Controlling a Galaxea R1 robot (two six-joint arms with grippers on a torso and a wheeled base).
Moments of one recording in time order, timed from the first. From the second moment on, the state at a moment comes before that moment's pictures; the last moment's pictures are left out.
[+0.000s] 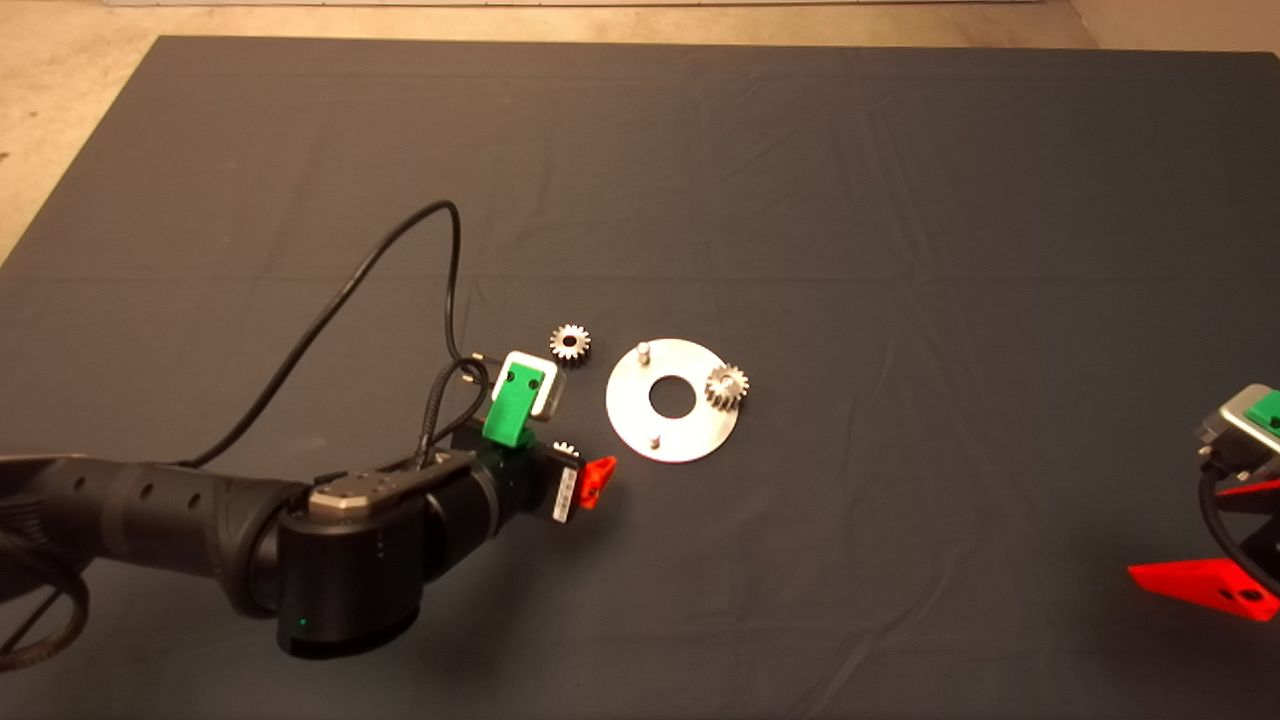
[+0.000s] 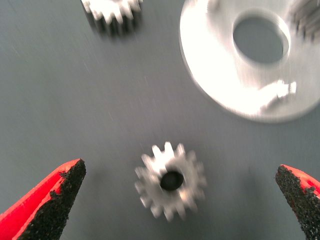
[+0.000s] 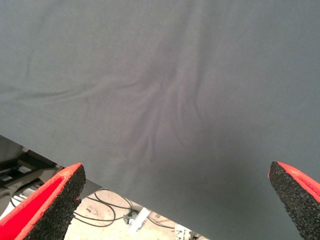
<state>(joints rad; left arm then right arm) 0.04 2.41 -0.59 1.37 1.46 -1.41 0.40 1.55 -0.34 -0.40 -1.28 0.80</state>
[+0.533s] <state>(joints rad) 0.07 2.41 -0.59 1.38 1.46 -1.38 0.40 1.55 -0.34 -0.40 -1.27 0.79</state>
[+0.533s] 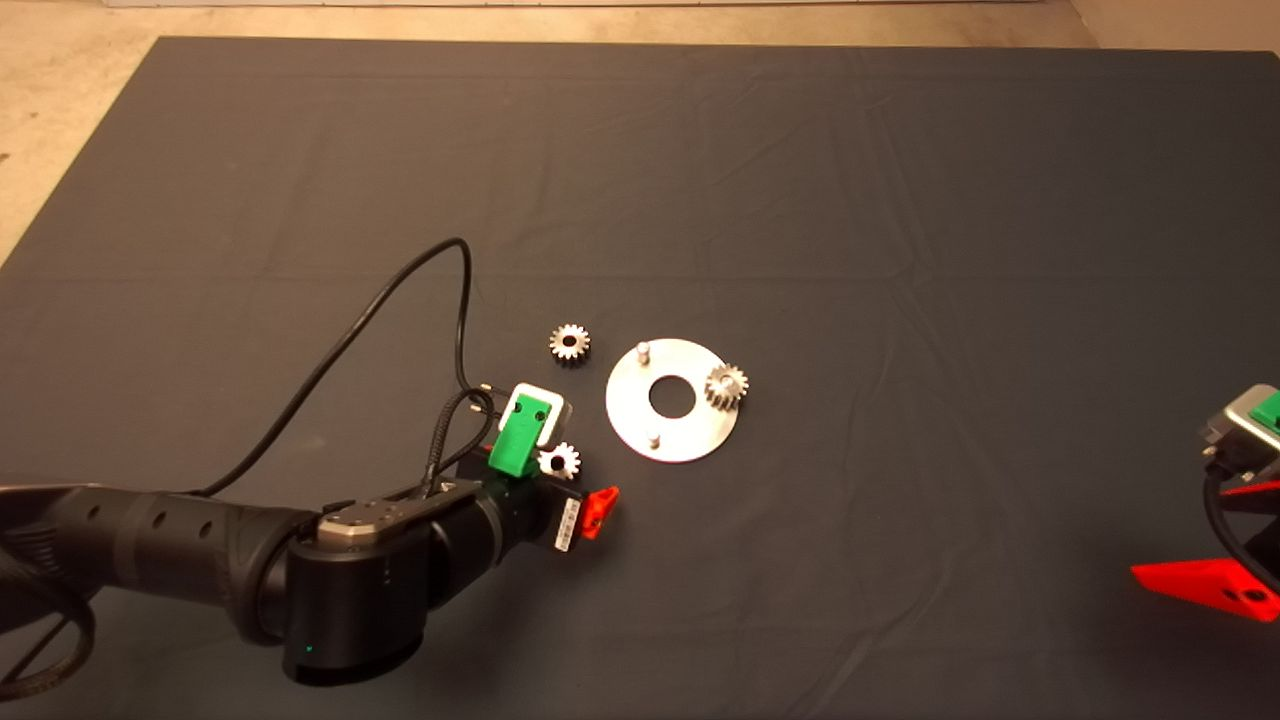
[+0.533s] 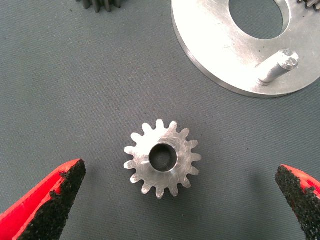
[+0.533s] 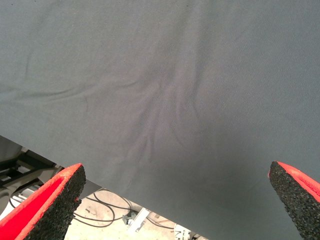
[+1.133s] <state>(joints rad) 0.10 2.41 -0.62 1.41 1.40 -1.32 0.40 1.55 -0.34 -0.40 -1.27 0.79</state>
